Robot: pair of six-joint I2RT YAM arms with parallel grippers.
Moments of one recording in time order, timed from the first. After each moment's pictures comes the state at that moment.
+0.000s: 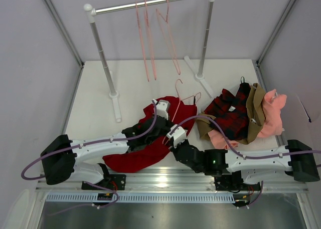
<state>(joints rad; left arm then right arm) -1.07 1.31 0.77 0.07 -0.40 -0.57 1.46 1.14 0.66 -0.04 0.70 0.33</state>
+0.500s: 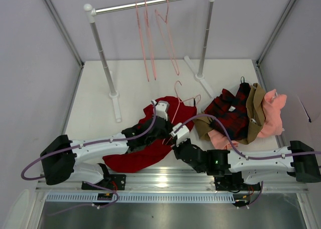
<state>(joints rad) -1.07 1.31 0.75 0.06 -0.38 -0.59 1.46 1.08 0.62 0.01 0.74 0.34</state>
